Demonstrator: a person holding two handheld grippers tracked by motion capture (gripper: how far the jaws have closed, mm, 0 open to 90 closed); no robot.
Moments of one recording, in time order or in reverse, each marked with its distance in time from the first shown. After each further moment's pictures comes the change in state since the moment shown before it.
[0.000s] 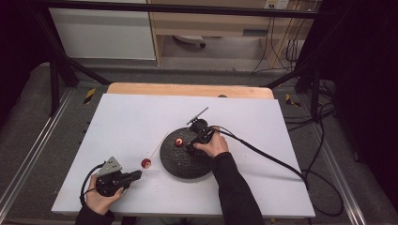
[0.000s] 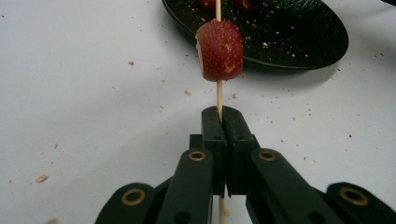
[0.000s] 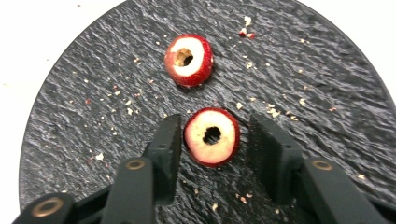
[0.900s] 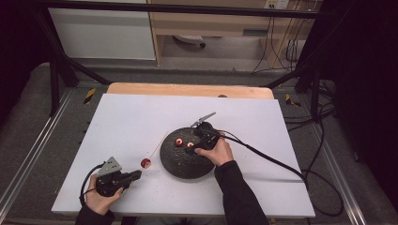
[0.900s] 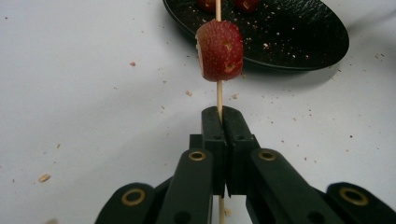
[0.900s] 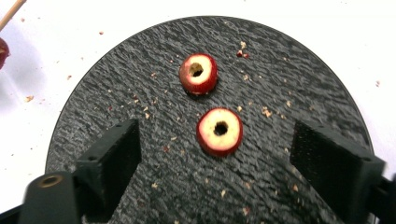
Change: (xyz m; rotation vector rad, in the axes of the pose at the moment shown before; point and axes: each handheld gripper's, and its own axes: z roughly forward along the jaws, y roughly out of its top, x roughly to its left) left arm 0.000 0.000 -0.001 -0.006 0.003 0.003; right arm 0.017 -0.018 -0.022 -0.162 -0.066 -0.011
